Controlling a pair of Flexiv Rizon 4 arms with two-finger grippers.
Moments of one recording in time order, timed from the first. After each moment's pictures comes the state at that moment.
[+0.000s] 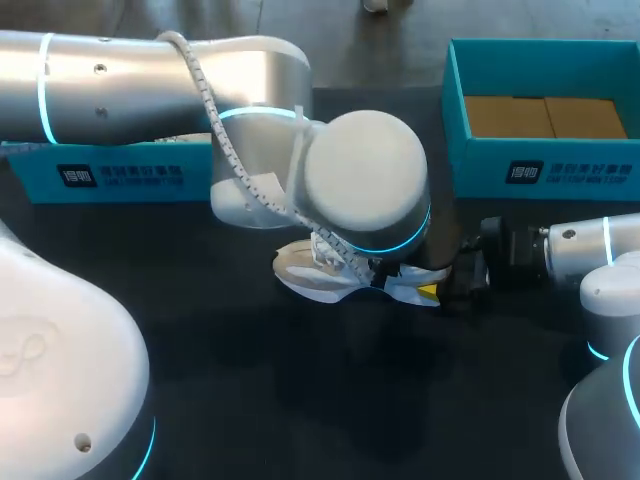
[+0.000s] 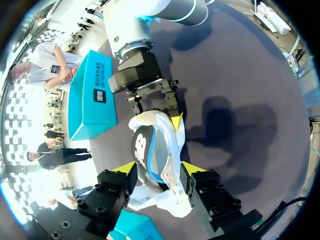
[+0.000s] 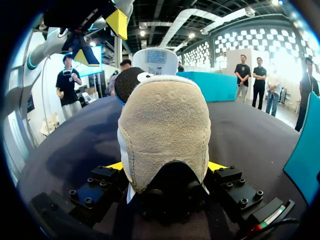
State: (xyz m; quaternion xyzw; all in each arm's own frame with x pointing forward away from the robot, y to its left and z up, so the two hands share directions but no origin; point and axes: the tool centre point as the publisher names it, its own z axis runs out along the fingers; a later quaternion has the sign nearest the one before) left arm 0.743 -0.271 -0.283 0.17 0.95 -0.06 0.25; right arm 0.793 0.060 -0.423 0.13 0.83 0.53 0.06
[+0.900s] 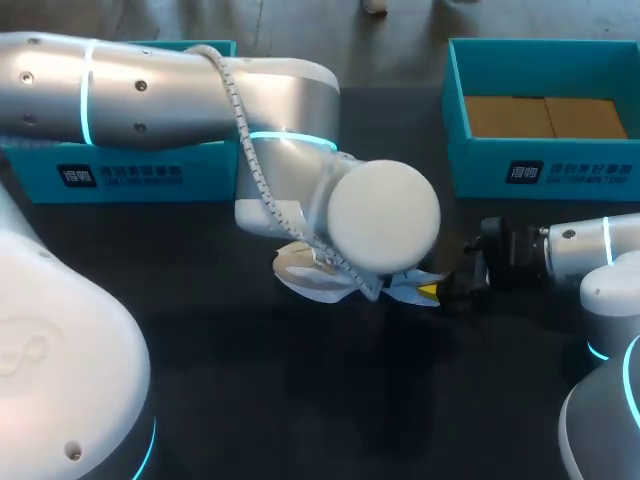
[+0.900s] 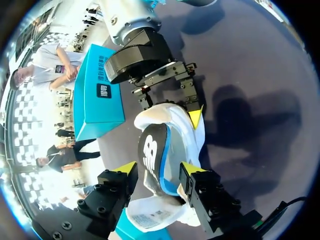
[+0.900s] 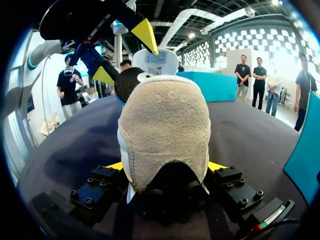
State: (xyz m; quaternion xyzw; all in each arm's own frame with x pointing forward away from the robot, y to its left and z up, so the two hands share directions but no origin) left arm 0.778 -0.283 -0.312 0.17 0.93 -0.04 0.31; right arm 0.793 0.060 -0.423 0.13 0.83 0.53 0.06
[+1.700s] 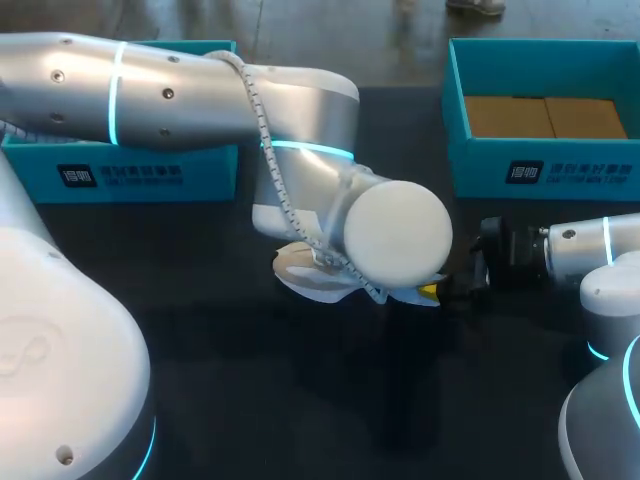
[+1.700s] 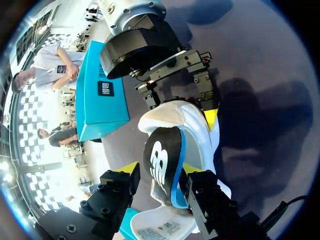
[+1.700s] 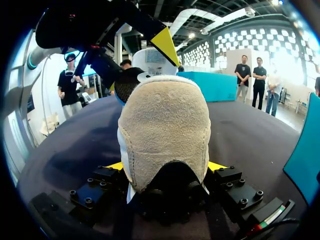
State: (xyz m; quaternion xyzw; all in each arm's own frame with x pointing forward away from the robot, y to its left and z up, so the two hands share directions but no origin) left arm 0.800 -0.294 -0.327 0.17 0.92 -0.03 0.34; right arm 0.793 0.060 -0.423 0.13 0.83 0.53 0.06
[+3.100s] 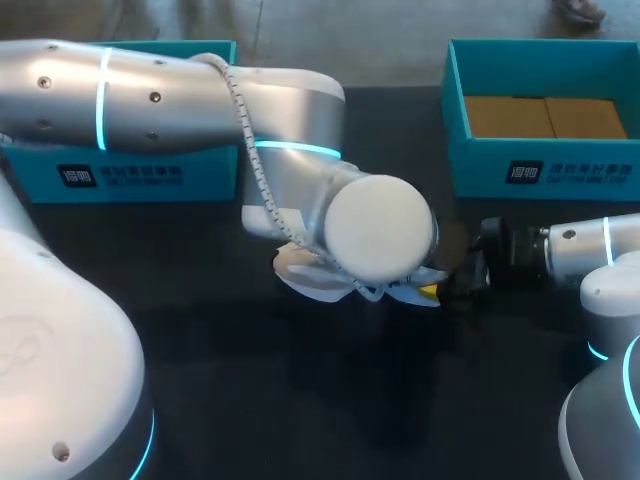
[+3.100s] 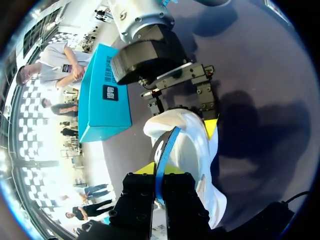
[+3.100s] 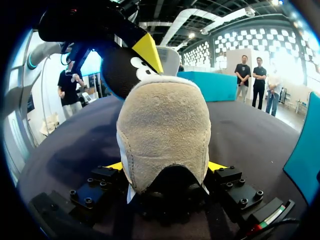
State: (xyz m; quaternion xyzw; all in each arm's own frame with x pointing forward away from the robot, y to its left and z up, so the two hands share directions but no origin) left arm 0.792 -0.300 -0.321 0.16 0.93 -0.08 0.33; right arm 0.793 0.059 -0.423 0.13 0.83 0.53 0.06
